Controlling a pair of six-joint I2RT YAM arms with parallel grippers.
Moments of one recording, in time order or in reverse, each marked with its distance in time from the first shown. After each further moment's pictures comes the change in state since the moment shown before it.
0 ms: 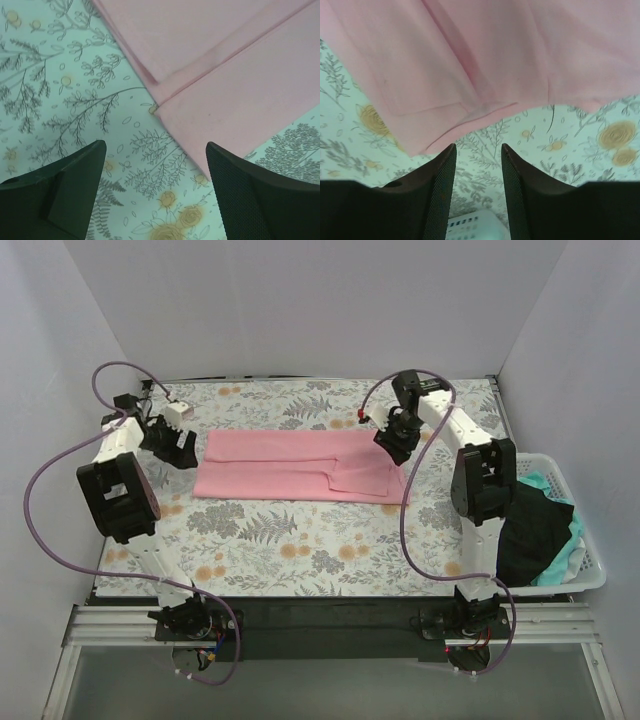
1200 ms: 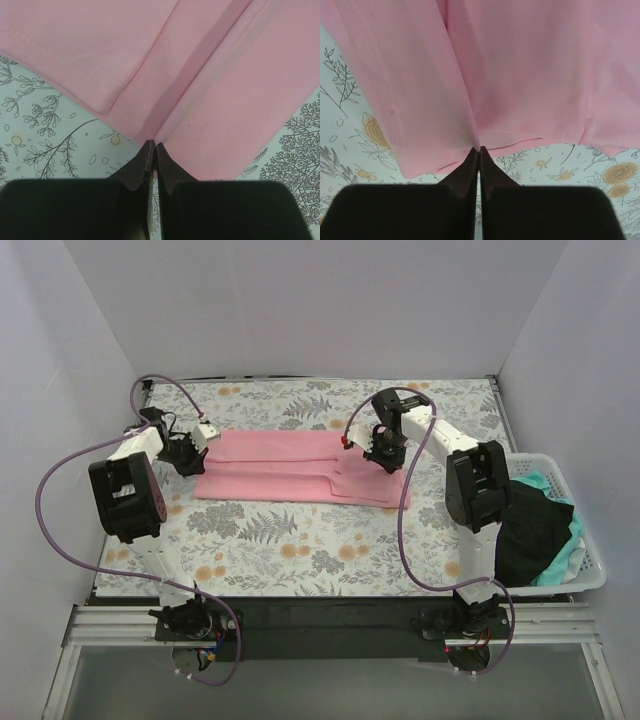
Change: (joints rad) left arm -0.069 -0.023 -0.154 0.061 0.002 0.292; right arm 0.082 -0.076 -0.187 0.097 0.043 -0.093
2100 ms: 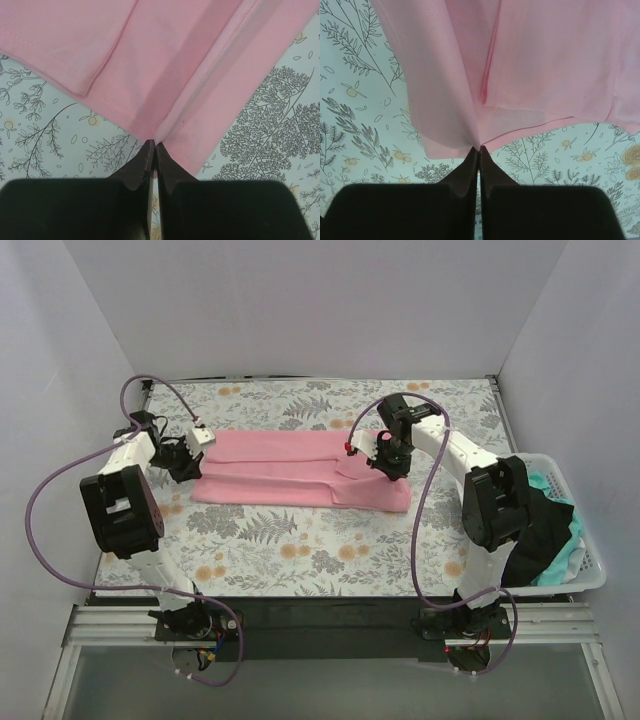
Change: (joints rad) left arm 0.035 -0.144 -0.074 -0.105 0.053 0.085; right arm 0.029 -0.188 -0.165 0.019 -0.028 0.033
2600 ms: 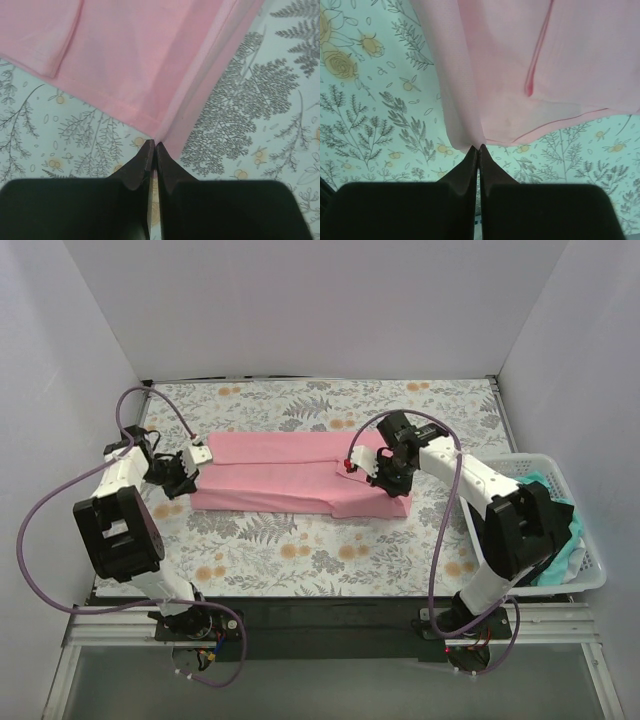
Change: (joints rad) left arm 0.050 -0.181 -0.162 -0.088 -0.003 0.192; right arm 0.078 -0.231 -0.237 0.058 -0.004 0.094
